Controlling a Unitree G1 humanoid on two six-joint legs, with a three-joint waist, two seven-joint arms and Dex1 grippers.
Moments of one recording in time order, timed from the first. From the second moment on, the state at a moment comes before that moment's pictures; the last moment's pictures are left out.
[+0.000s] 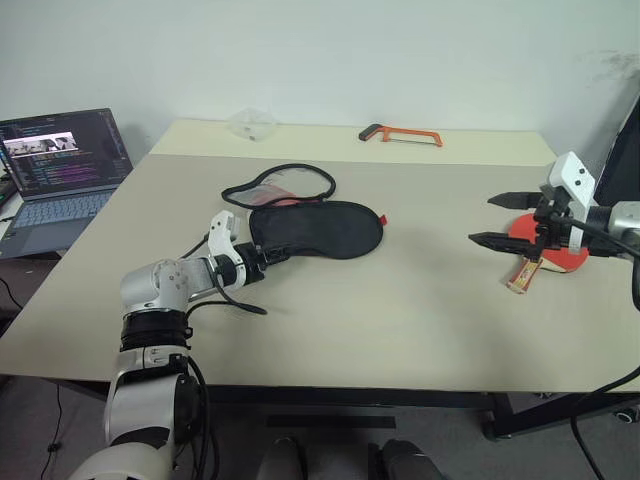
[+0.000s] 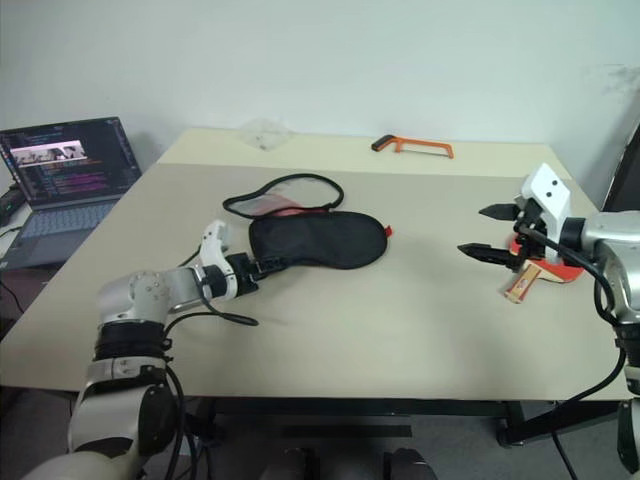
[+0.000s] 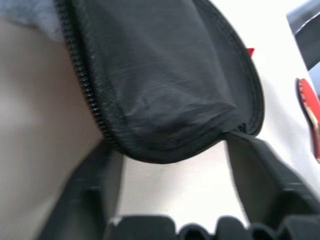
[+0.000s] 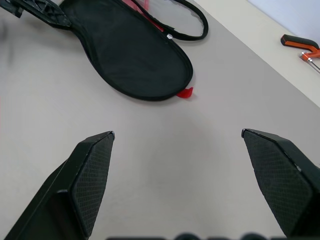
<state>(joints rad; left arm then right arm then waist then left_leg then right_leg) -0.76 0.46 0.28 0.43 -0.59 1.09 -0.49 -0.67 -0.94 -0.06 0.11 0.33 0.52 1.13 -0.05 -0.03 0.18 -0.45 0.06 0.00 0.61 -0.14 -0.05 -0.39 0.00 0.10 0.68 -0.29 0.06</state>
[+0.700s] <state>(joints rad) -0.75 0.07 0.28 0.21 -0.63 1.14 -0.27 -0.66 -0.94 -0.06 0.10 0.33 0.53 1.11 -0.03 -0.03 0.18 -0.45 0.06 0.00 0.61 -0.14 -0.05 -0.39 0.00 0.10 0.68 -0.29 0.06</state>
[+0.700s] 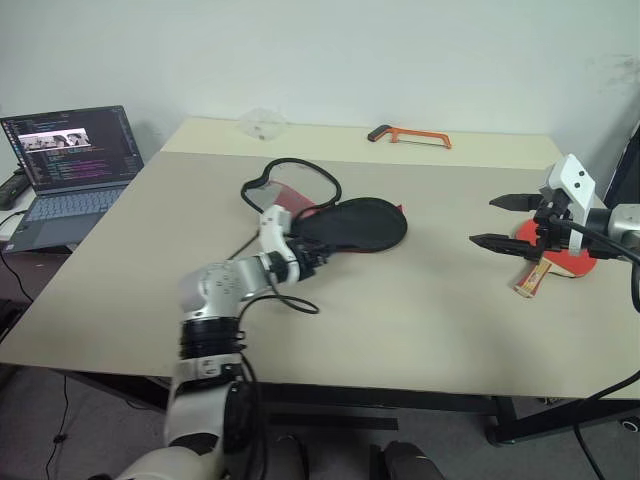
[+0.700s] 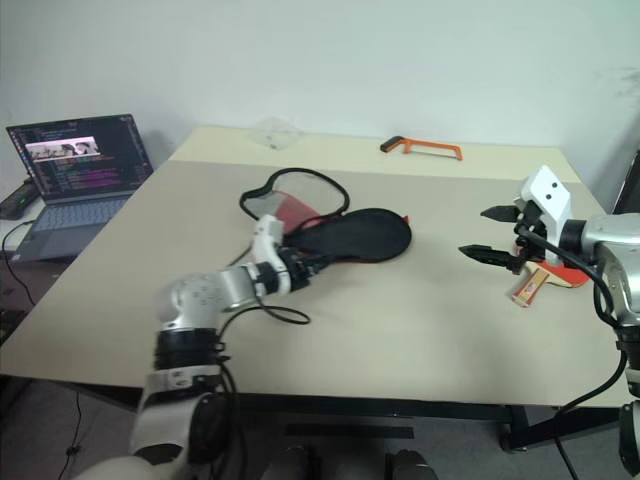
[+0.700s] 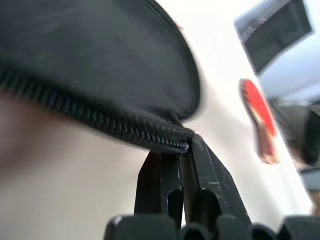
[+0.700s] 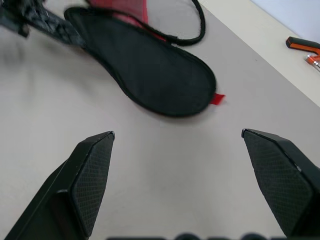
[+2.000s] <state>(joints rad) -1.27 -0.17 0.20 1.24 -0.45 0.33 -0.29 -0.68 -0.94 -0.06 0.08 0.33 0.53 1.09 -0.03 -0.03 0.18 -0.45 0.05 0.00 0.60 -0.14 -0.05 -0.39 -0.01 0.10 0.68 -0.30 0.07</state>
